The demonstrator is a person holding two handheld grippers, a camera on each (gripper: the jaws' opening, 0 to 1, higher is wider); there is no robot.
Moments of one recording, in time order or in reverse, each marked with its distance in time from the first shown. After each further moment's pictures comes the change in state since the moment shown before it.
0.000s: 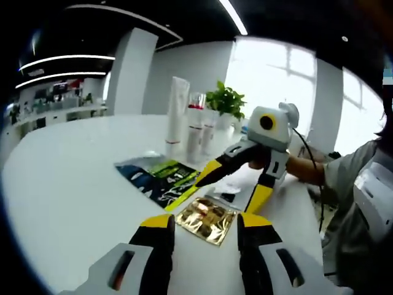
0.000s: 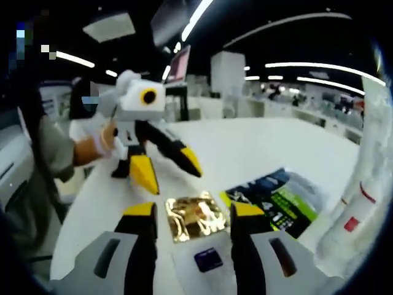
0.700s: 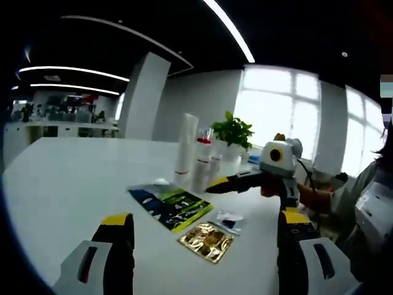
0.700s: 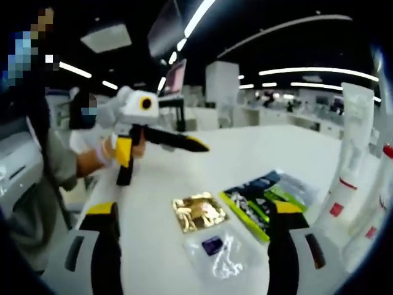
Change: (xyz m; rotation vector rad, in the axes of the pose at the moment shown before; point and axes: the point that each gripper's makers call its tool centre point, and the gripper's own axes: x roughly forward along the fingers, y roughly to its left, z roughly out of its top) left arm -0.016 -0.013 0.024 -0.008 -0.182 0.040; right arm -0.024 0.010 0.001 0.018 -0.057 -0.025
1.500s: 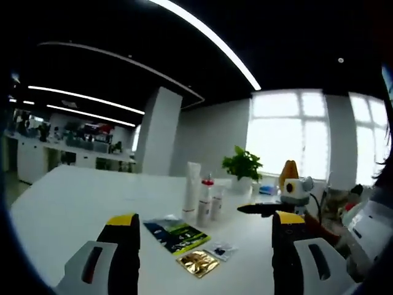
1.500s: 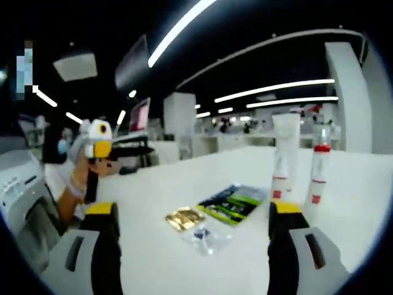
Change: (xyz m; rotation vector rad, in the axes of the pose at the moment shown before) left arm -0.059 -0.038 0.057 0.047 -0.239 0.129; right arm -0.087 -0.002 0.021 0.113 -0.216 -0.313
